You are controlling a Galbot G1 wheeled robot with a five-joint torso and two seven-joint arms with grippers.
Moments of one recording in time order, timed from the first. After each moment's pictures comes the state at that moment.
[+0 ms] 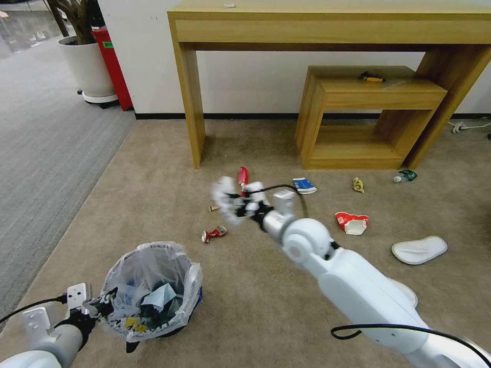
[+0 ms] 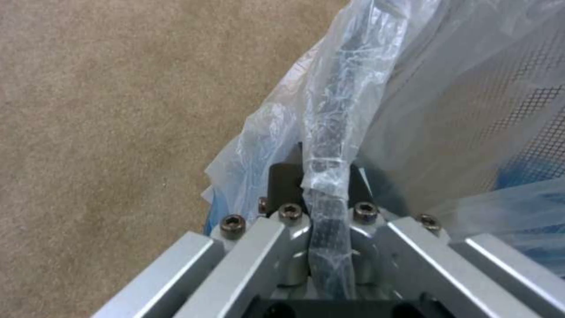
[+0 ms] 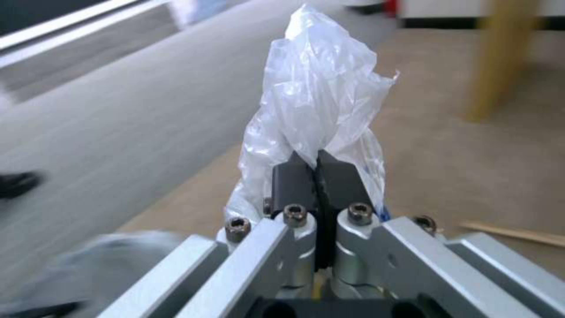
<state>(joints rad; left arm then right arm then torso) 1.72 -1.31 -0.96 -2.22 -0.67 0.74 -0.06 -0.55 1.17 -0.36 1.85 0.93 -0.44 0.18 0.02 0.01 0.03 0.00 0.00</state>
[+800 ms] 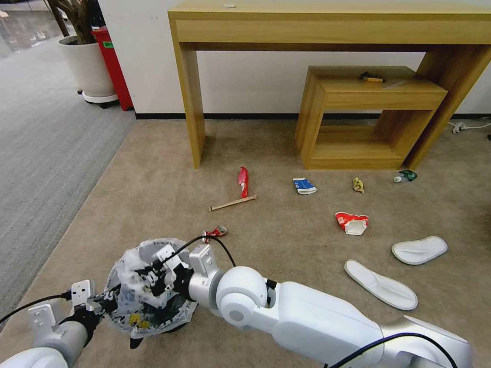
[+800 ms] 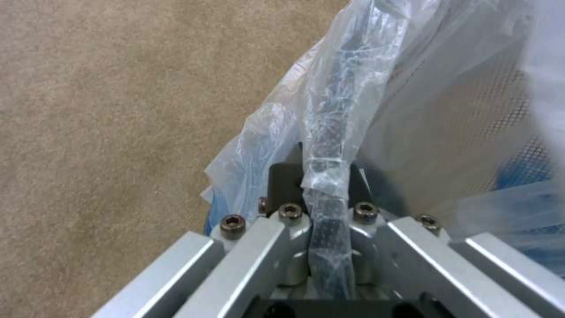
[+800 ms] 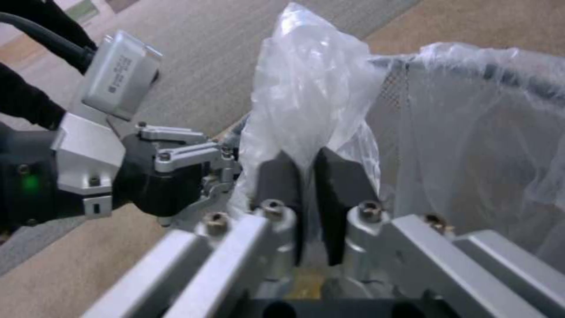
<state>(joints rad) 1.72 -1.32 -0.94 -2.24 -0.66 0.74 -0.07 -0.53 1.26 -0.70 1.87 1.02 -0.48 0.28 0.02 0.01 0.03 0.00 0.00</state>
